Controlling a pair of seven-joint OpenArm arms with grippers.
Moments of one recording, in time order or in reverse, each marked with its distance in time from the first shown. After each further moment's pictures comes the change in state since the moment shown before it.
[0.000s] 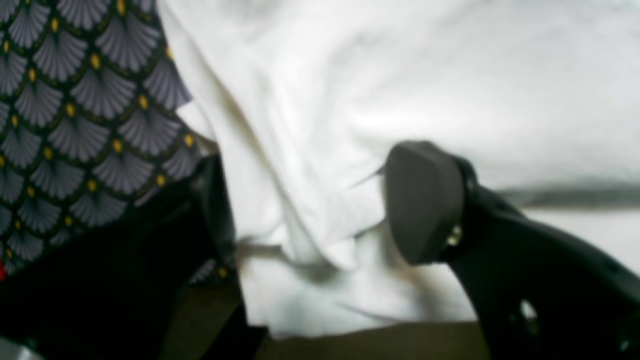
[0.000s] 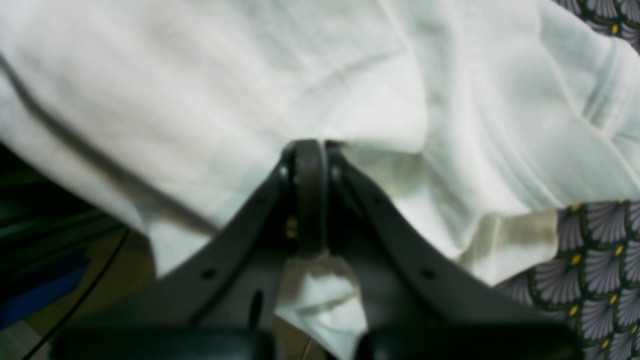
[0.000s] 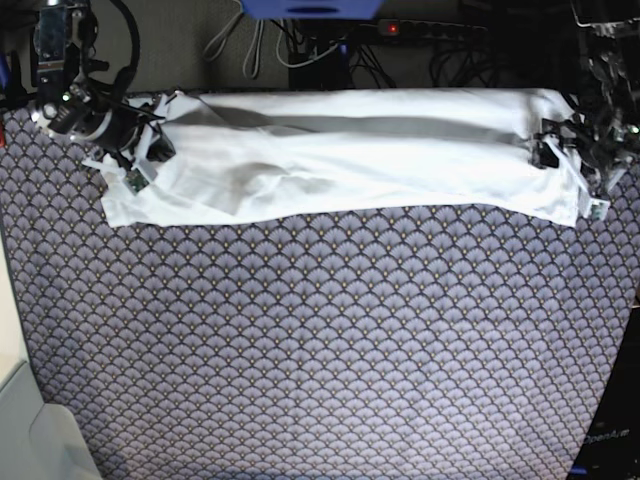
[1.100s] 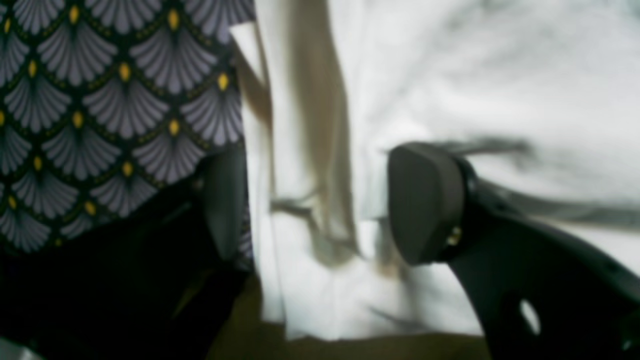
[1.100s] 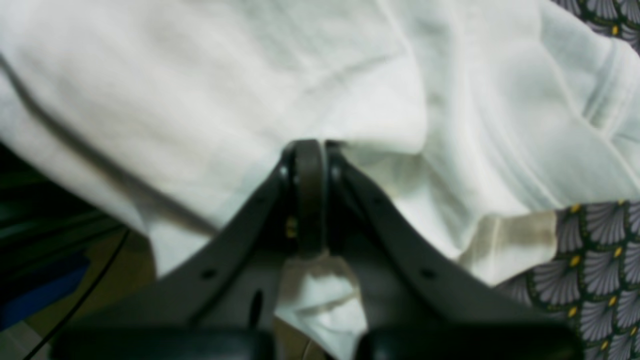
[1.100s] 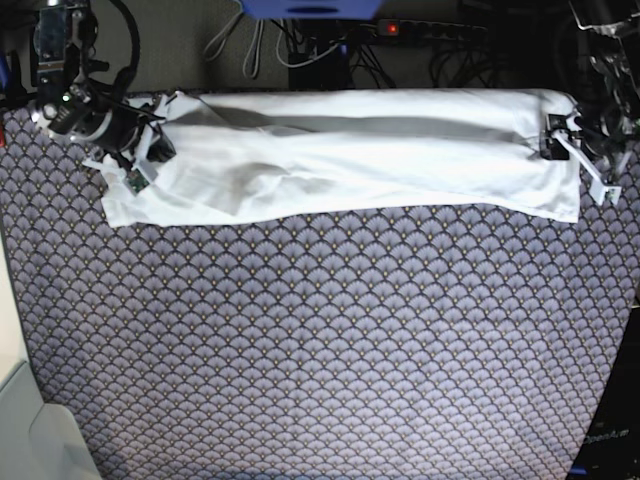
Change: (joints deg) left arm -1.1 1.7 -4.2 -9.0 -0.7 -0.1 -1.6; right arm 0.0 0.0 0.0 0.0 0.0 0.0 0.0
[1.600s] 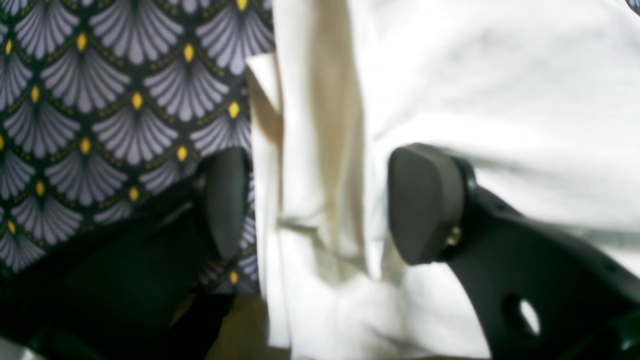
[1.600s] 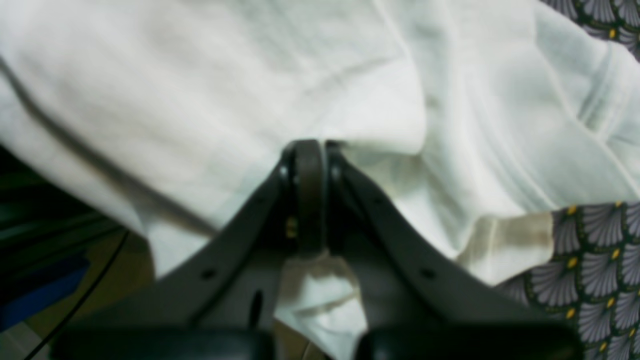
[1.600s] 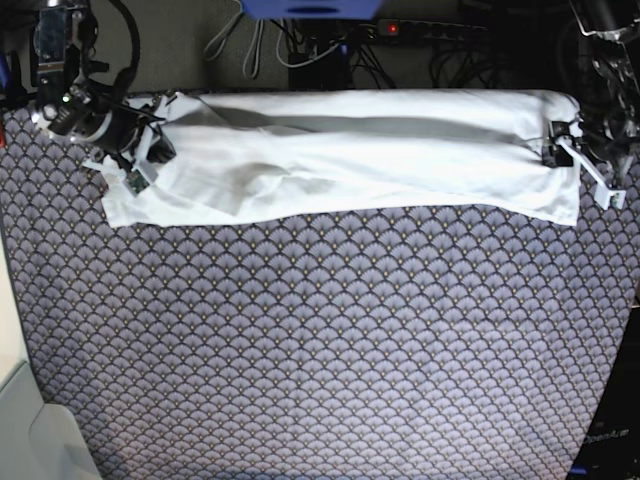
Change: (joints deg) left arm -1.1 -0.4 -0.2 -3.3 -1.1 -0.6 -3.0; right arm 0.2 0.0 0.0 0.0 0.0 0.0 0.0
